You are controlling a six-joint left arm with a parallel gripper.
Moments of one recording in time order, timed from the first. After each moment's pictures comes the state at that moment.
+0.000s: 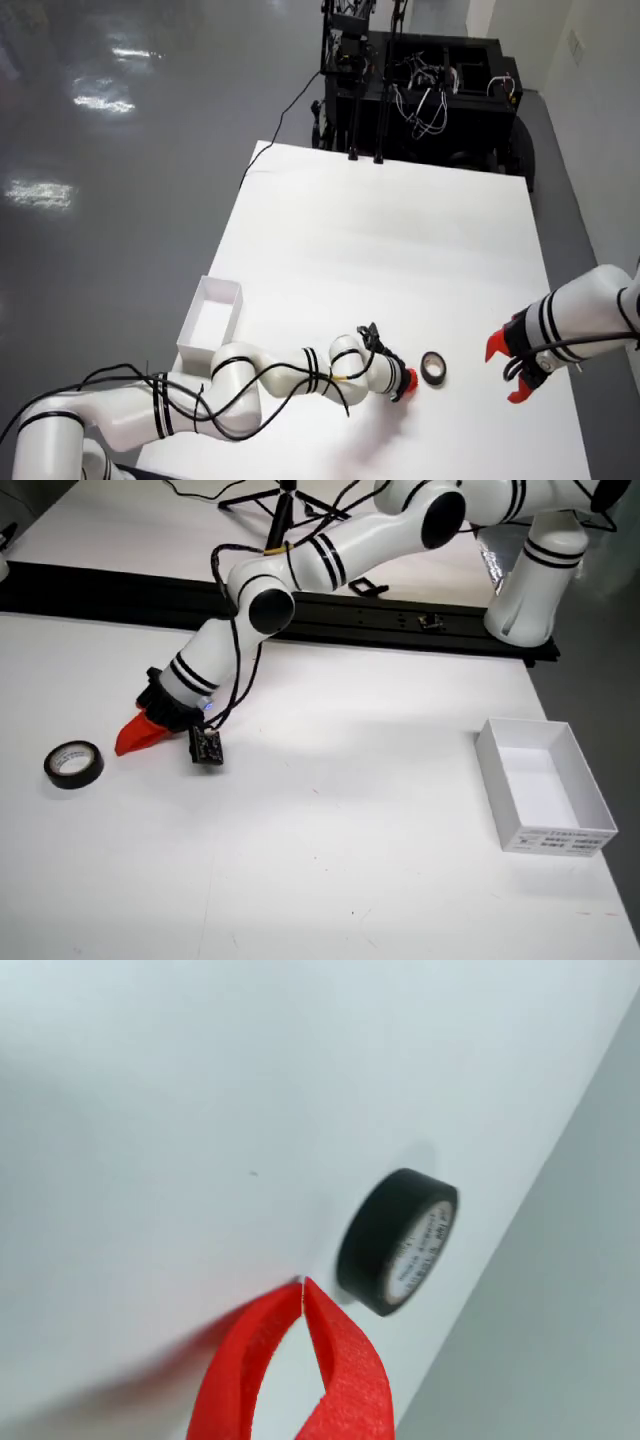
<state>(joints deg) -61.8 93.5 16.3 8.0 23.1 -17.3</state>
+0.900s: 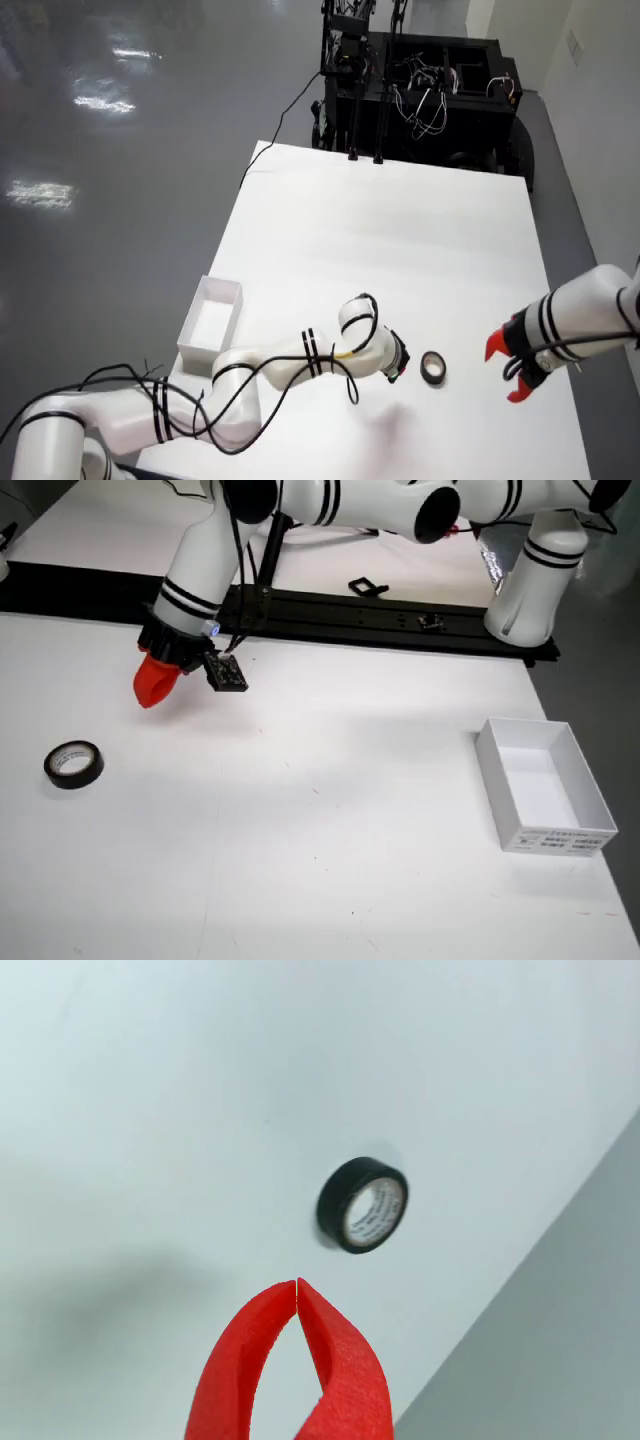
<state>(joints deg) -64.0 93.2 -12.6 11.1 66.0 -23.0</state>
